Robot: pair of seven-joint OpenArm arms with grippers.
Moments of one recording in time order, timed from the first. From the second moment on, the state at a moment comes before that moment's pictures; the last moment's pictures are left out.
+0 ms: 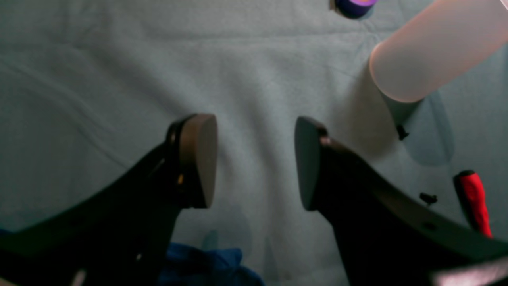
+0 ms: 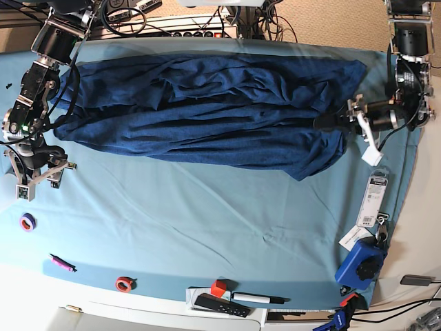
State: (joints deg) left arm -1.4 -25.3 -5.6 66.5 -77.2 -36.3 71.2; right arm 6.5 23.0 27.0 90.6 11.5 16.4 -49.7
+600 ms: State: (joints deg) left arm -1.6 -24.7 -5.7 66.8 -76.7 -36.7 73.7; right arm 6.5 23.0 27.0 90.6 11.5 16.4 -50.4
